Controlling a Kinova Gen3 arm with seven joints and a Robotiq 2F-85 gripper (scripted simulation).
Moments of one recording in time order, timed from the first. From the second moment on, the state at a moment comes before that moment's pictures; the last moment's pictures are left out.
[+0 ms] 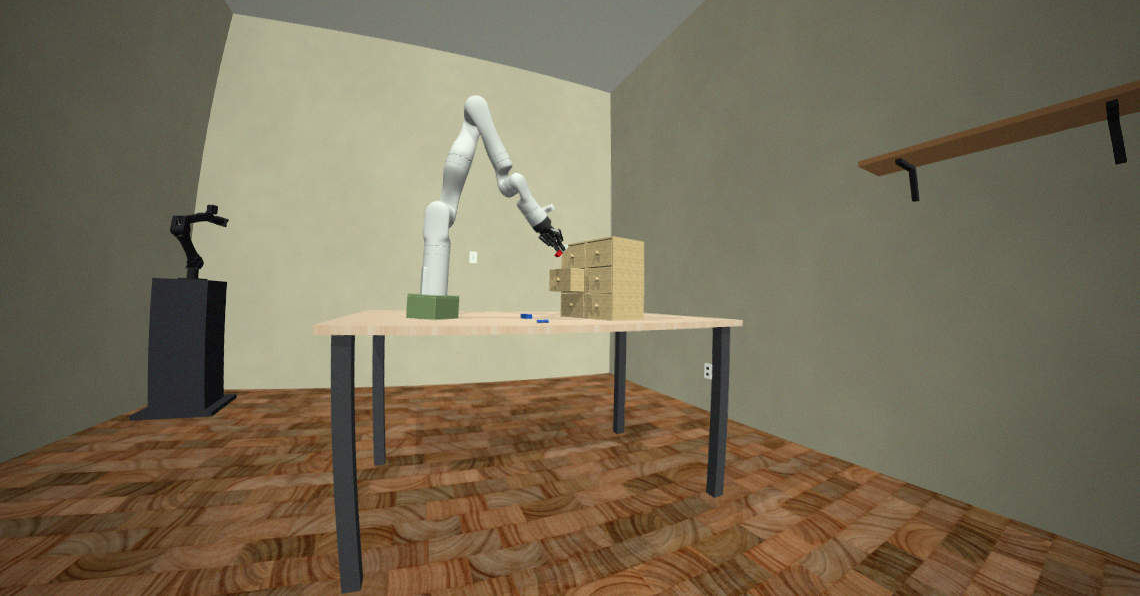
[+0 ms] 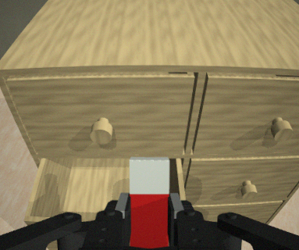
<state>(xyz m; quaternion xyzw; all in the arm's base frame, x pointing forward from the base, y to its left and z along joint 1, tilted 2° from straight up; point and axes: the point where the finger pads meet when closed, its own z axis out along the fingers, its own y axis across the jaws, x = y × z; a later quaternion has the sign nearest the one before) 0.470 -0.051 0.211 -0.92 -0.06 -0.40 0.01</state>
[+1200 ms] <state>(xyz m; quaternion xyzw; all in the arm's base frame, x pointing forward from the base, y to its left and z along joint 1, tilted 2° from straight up) 0.527 -0.036 0.182 -0.92 -0.07 -0.39 0.01</state>
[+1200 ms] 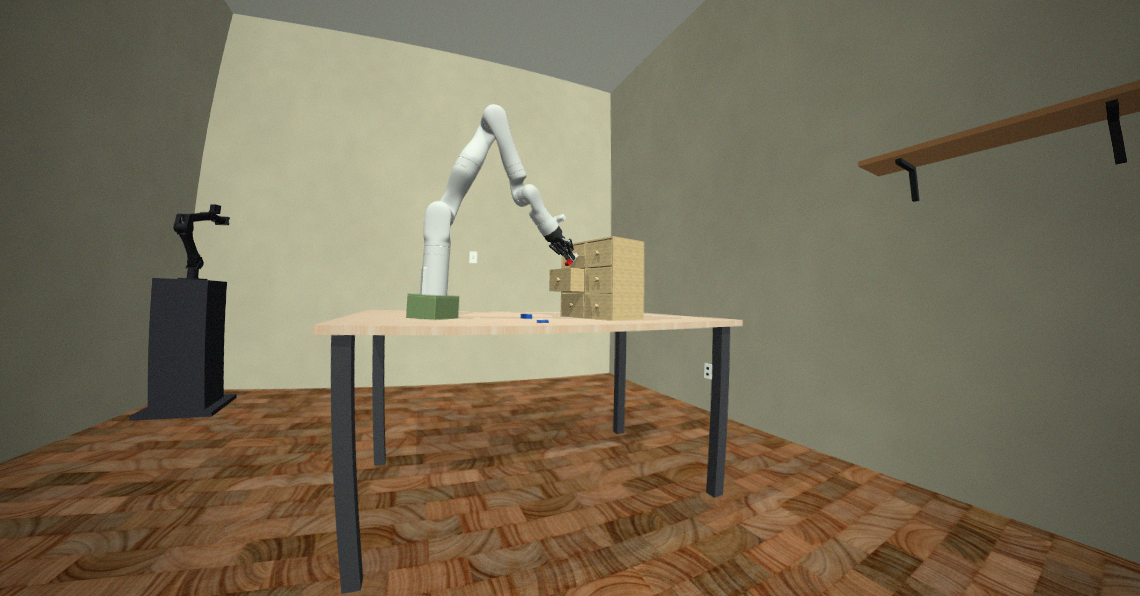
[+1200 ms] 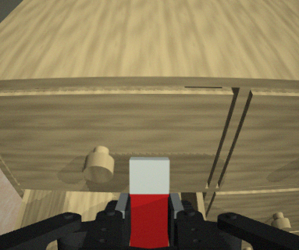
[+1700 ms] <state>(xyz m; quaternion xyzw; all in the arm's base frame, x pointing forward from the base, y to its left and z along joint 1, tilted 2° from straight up) 0.527 -0.036 0.182 -0.92 -0.07 -0.39 0.01</state>
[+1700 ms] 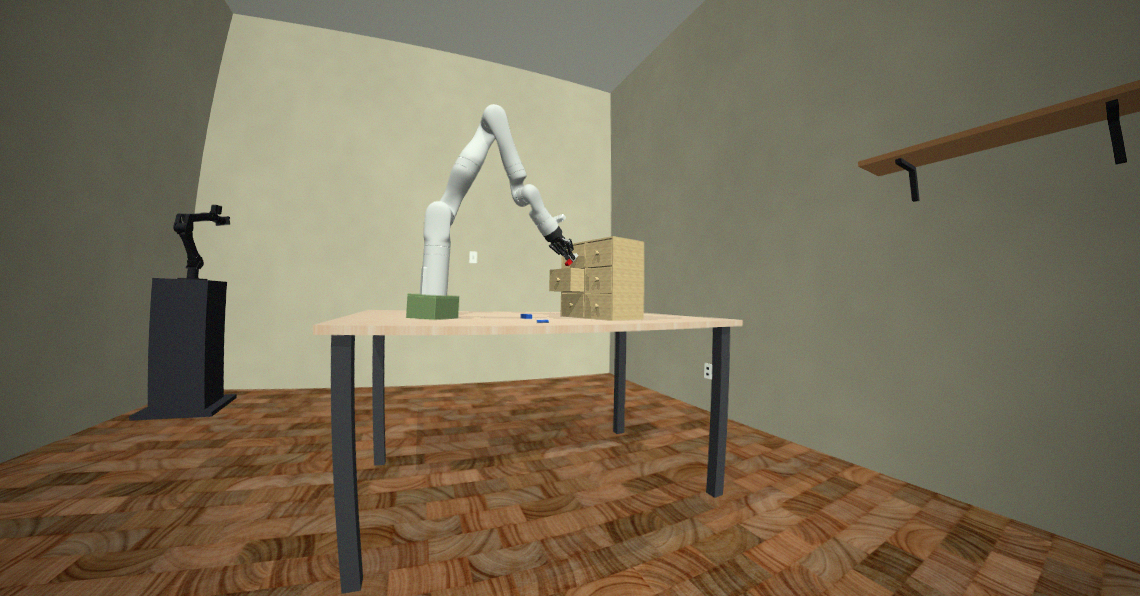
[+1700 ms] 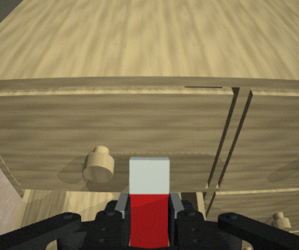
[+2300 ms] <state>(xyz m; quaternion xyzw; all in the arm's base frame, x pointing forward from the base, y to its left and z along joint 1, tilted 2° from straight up) 0.527 -0.036 0.182 -0.92 -0.07 -0.39 0.01</state>
